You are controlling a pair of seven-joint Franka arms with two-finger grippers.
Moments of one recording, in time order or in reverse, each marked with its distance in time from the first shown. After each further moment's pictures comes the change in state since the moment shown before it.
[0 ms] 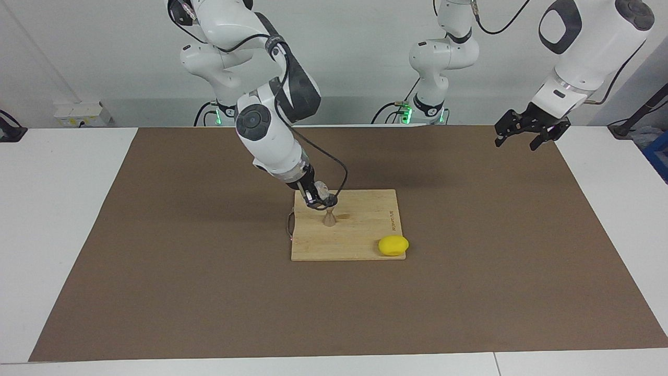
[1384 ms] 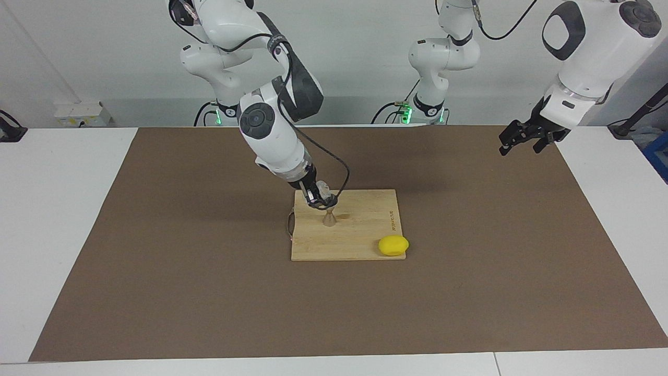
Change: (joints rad) left arm -0.019 0.038 0.012 0.075 0.025 -0.039 -0.196; right arm 0.008 0.002 -0.008 0.005 0.006 0.000 0.027
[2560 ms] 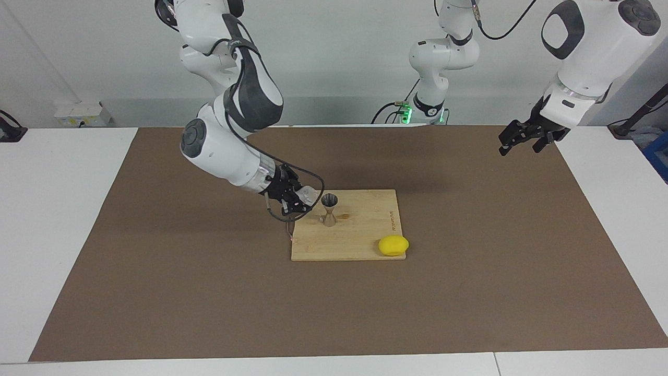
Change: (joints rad) left arm 0.044 0.000 -0.045 0.003 0.000 0.003 -0.008; right arm -0.168 0.000 -0.003 0.007 0.303 -0.038 -0.161
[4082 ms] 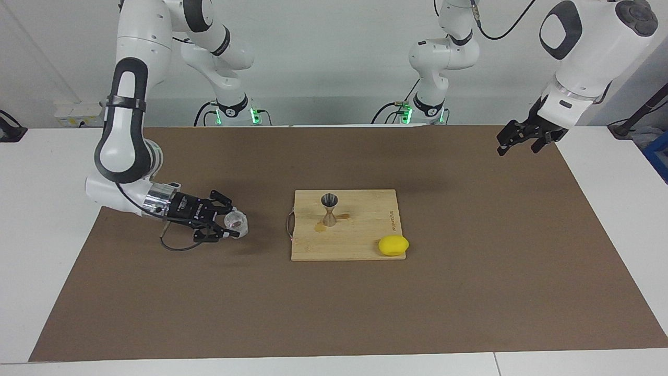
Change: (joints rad) left arm 0.001 0.000 -0.007 -0.002 0.000 0.000 0.000; right arm -0.396 0.060 -0.001 -0.282 0.621 -0.090 -0.521
